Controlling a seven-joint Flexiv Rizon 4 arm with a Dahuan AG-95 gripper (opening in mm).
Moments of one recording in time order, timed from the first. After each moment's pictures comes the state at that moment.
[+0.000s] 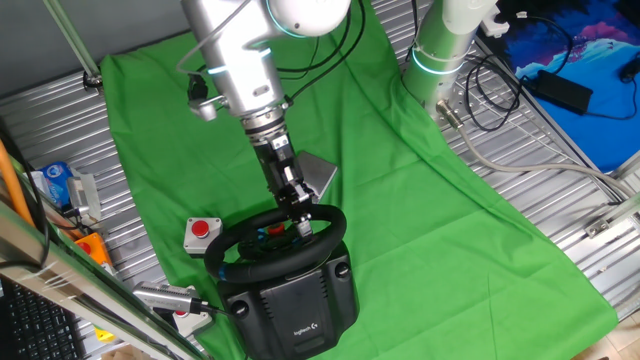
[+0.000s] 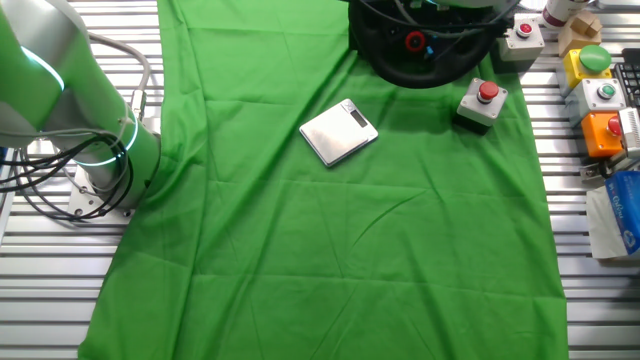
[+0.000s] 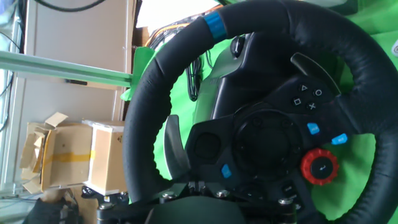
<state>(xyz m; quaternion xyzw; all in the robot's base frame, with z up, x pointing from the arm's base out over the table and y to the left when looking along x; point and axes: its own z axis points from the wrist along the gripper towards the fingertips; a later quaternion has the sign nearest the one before) 0.506 0.275 0.216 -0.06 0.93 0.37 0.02</state>
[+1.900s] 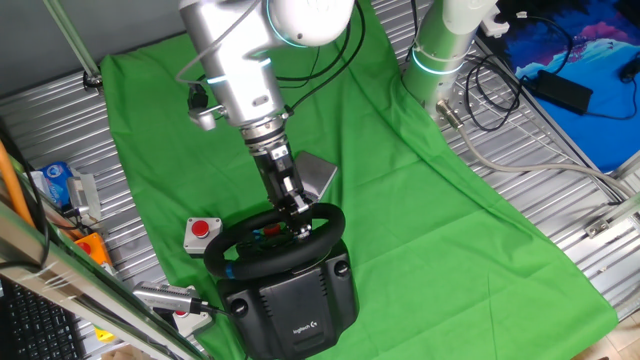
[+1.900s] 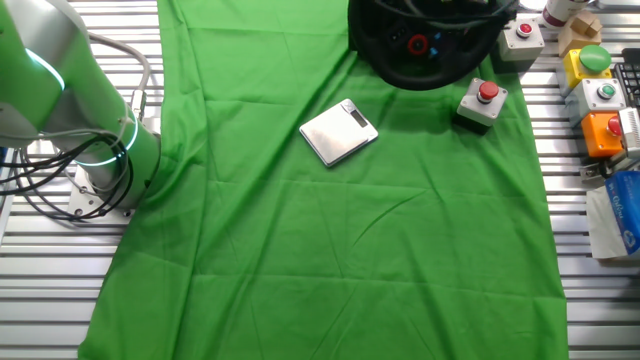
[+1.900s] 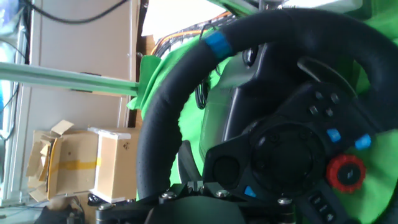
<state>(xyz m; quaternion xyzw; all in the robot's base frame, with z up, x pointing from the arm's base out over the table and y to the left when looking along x) 0.510 0.291 0.215 -0.05 0.92 0.38 0.03</state>
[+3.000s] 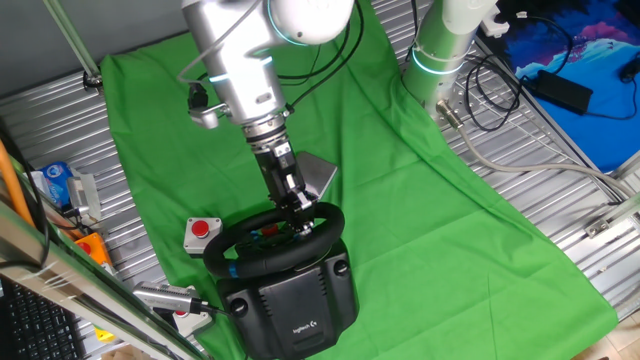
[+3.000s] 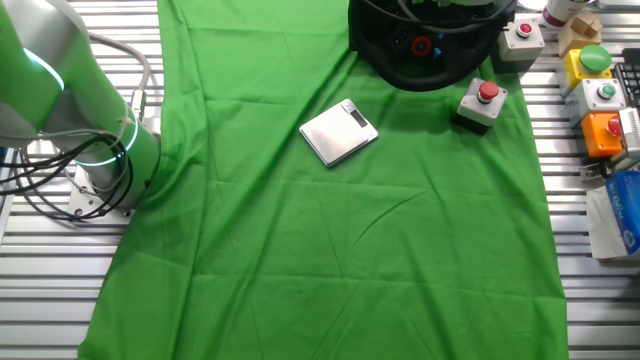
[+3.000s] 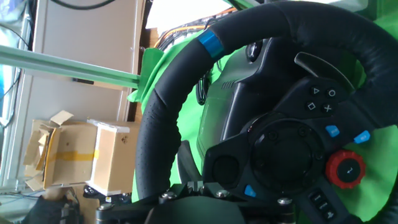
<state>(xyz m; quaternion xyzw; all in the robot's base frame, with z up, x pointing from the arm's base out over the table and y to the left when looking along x) 0.508 0.290 0.214 -0.08 0.92 0.38 0.05</state>
